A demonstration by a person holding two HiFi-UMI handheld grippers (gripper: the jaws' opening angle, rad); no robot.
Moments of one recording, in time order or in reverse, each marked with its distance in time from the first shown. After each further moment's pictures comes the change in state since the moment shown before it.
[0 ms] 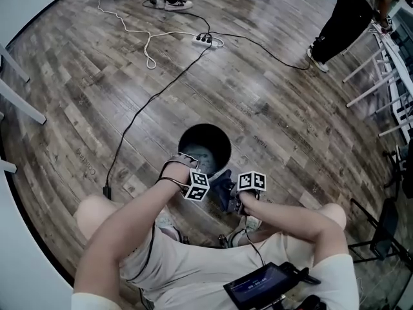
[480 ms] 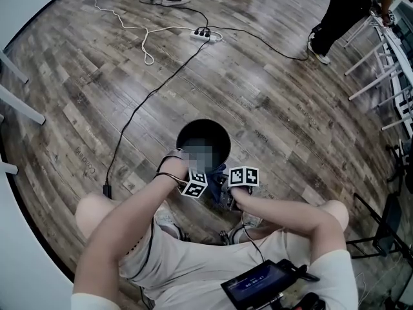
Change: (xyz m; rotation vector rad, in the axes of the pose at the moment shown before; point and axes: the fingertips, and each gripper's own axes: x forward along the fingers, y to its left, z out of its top) left arm 0.004 0.000 -0.006 0.080 0.042 0.007; right arm 0.016 0.044 0.009 -0.101 -0.055 0.066
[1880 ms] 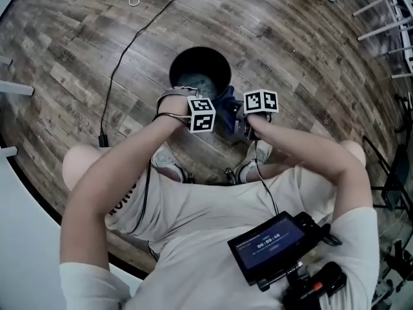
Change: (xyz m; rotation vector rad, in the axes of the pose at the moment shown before) left arm -0.014 0.010 0.044 -0.293 -0.155 -0.032; right arm -0.029 -0.031 0.022 -0.045 -0.008 -0.003
